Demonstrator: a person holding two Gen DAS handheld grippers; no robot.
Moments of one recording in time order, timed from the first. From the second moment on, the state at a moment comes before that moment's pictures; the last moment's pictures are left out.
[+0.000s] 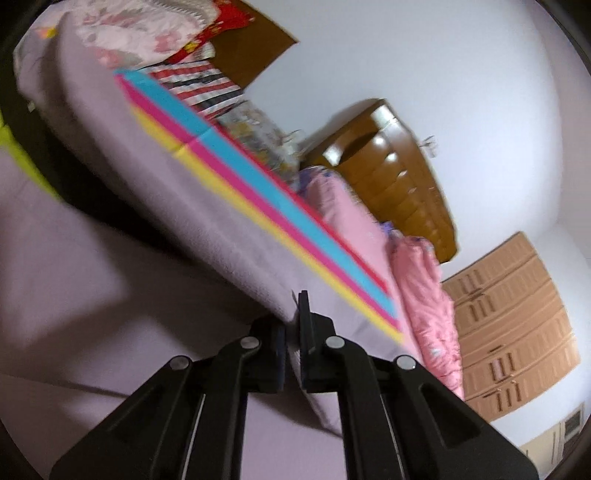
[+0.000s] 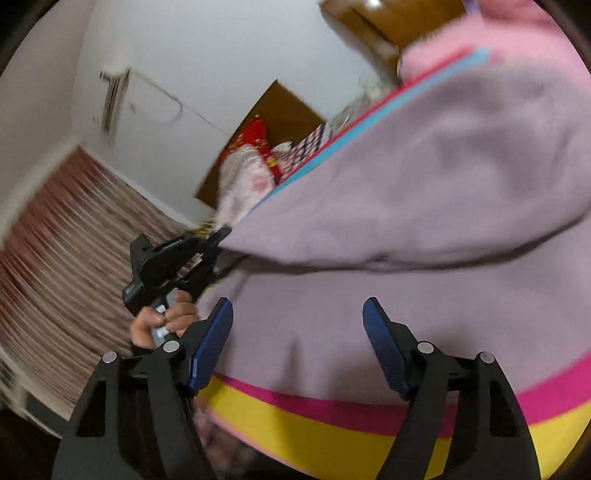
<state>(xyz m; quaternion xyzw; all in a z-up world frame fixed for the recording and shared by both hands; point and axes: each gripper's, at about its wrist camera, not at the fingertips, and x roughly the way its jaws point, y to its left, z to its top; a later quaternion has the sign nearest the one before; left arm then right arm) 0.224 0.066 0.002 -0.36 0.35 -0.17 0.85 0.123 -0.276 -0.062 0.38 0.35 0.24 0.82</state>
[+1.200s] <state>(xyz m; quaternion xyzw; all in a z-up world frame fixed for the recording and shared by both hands) 0.126 0.043 0.074 -0.18 0.29 -0.21 0.92 0.116 -0.414 -0.008 0.37 0.27 0.01 0.89</state>
